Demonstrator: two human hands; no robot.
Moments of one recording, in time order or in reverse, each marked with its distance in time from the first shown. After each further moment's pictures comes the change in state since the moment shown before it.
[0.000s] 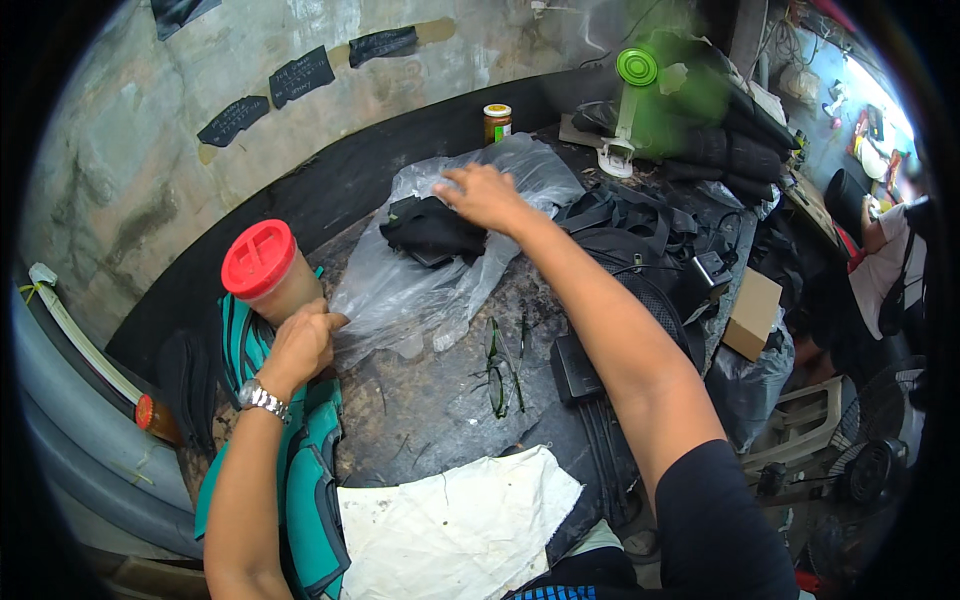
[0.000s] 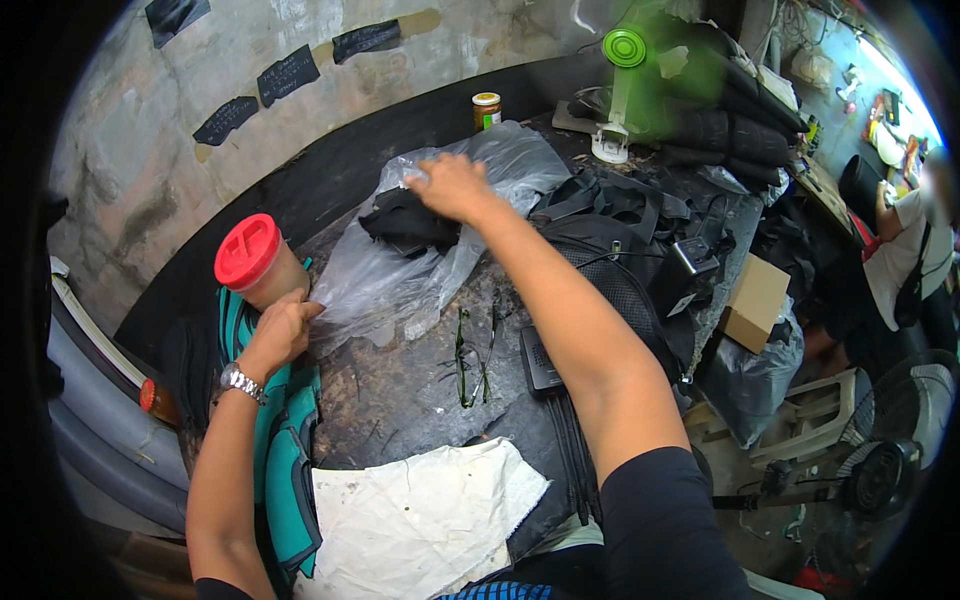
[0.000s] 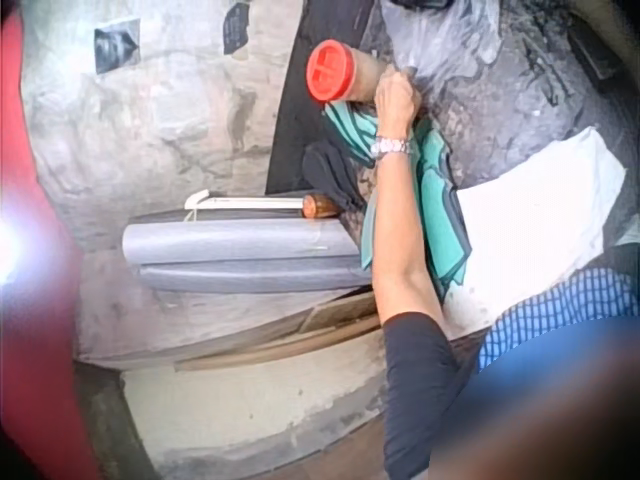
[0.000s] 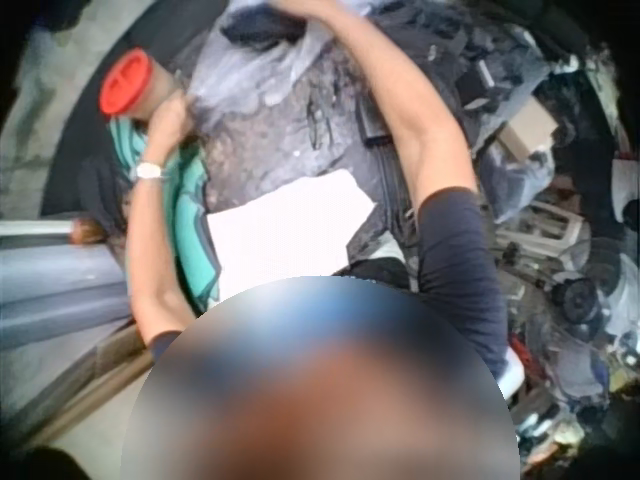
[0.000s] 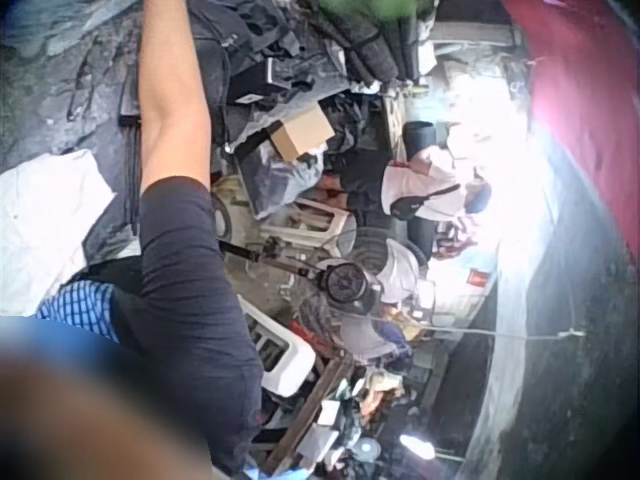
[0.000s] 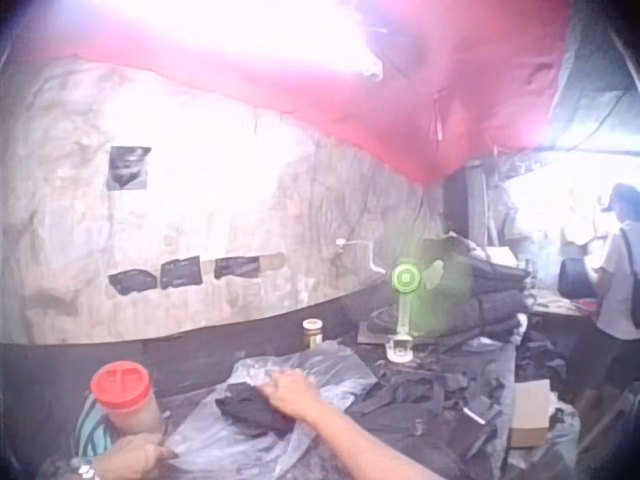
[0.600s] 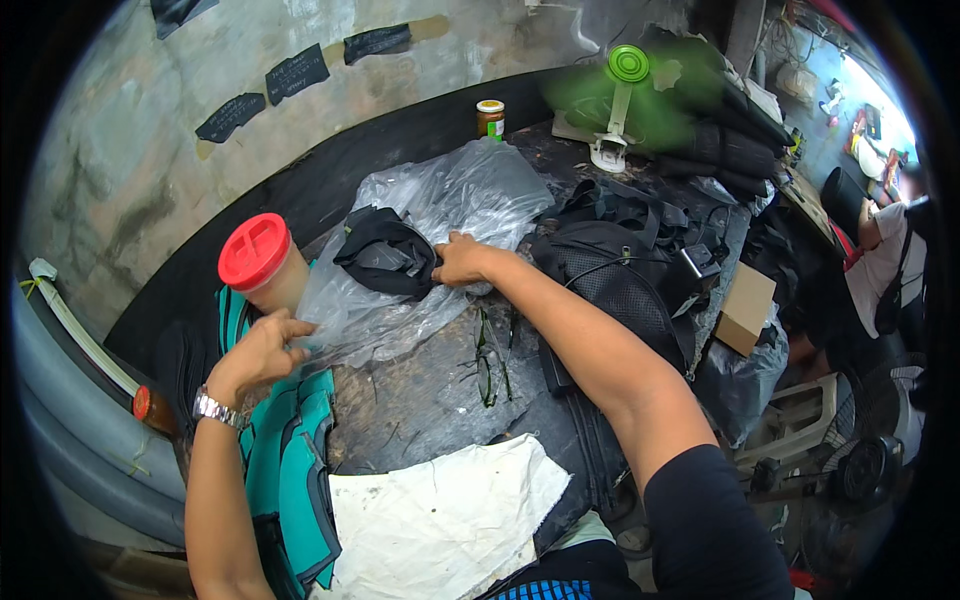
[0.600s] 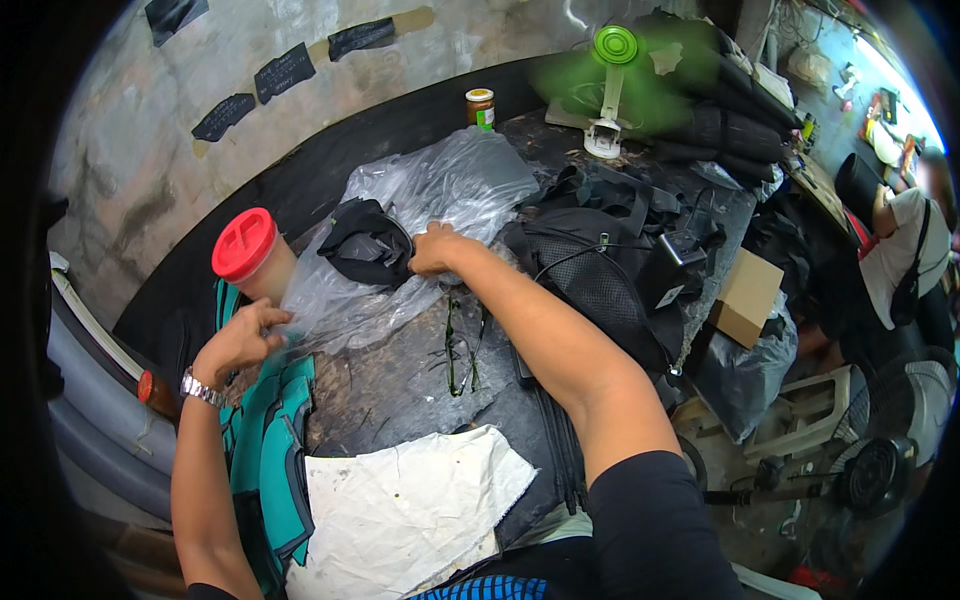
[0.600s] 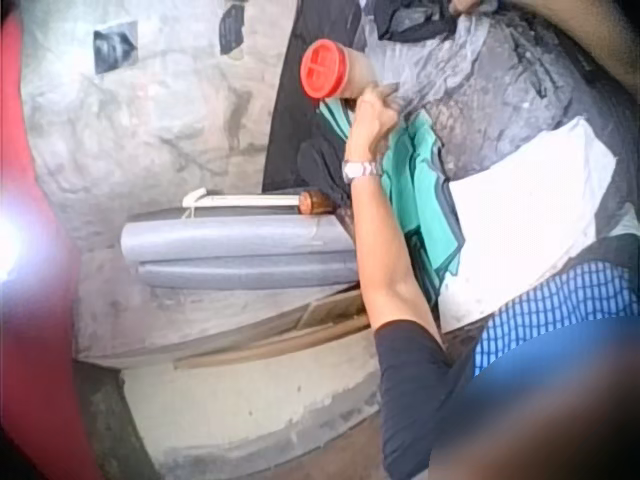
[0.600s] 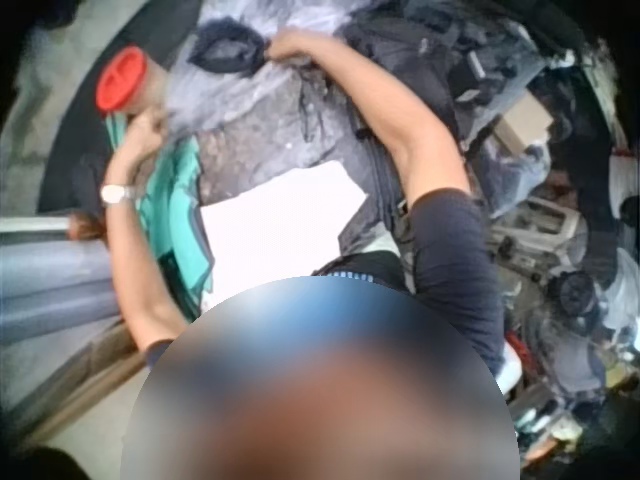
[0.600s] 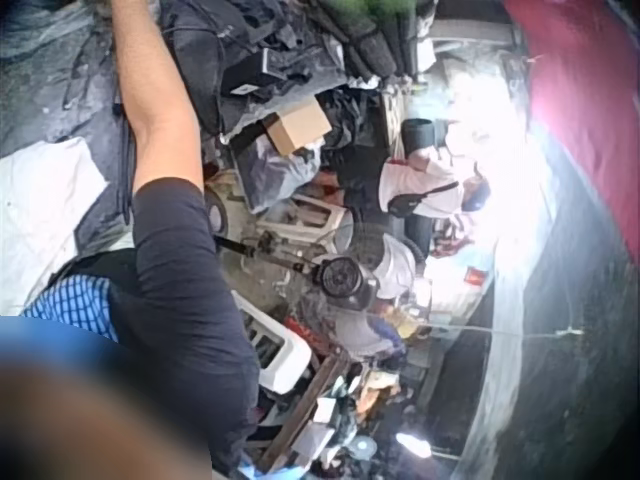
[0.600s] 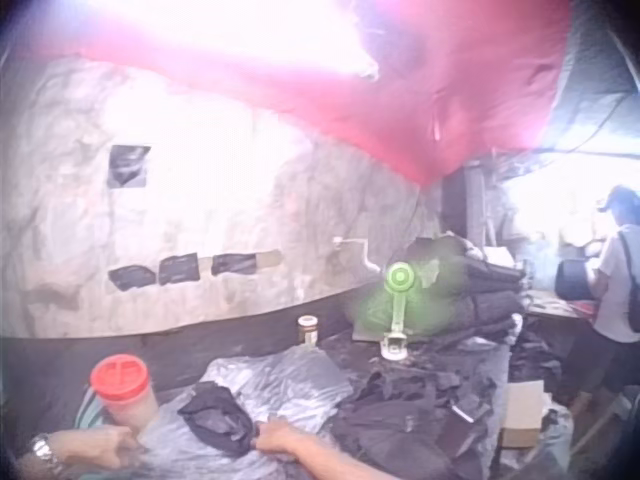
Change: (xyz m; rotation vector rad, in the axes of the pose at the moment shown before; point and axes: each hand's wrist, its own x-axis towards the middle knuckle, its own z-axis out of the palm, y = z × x) left_hand -0.028 -0.006 -0.052 -0.229 -0.267 -0.130; right_hand -0.033 -0.006 0.066 -0.094 -0.488 0.015
